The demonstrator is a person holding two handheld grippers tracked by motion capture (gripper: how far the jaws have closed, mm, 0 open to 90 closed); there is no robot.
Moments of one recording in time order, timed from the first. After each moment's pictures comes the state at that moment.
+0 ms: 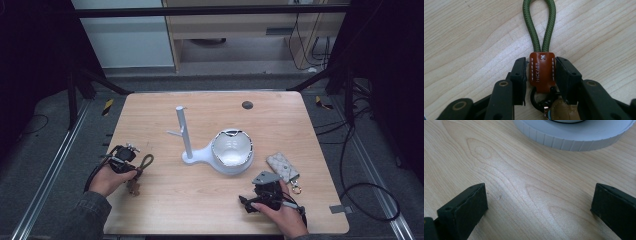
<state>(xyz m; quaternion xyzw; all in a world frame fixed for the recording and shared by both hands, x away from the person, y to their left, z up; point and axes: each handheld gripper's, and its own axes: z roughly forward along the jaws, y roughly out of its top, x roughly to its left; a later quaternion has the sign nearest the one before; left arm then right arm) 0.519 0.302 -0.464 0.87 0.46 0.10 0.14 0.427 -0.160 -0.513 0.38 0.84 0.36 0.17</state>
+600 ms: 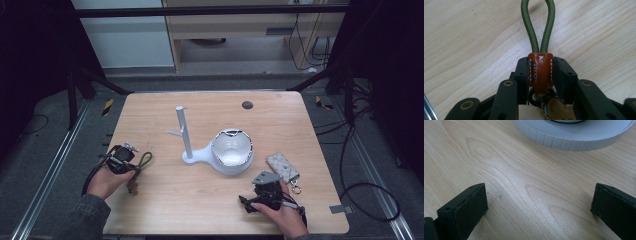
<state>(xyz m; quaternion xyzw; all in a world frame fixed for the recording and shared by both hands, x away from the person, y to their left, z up) 0.508 0.305 -0.451 0.87 0.45 0.13 0.17 0.427 -0.160 -0.513 0.38 0.84 0.36 0.17</state>
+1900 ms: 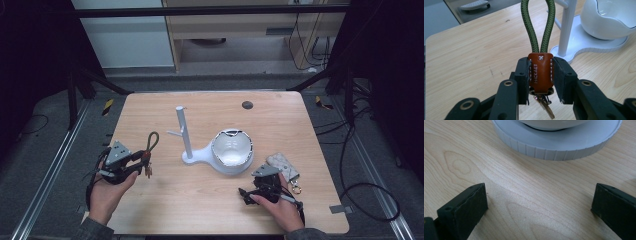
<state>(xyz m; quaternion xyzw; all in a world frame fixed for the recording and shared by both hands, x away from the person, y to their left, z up) 0.446 0.272 -0.393 0.79 0.38 0.26 0.41 0.447 -0.160 -0.513 0.40 0.83 0.35 0.18</state>
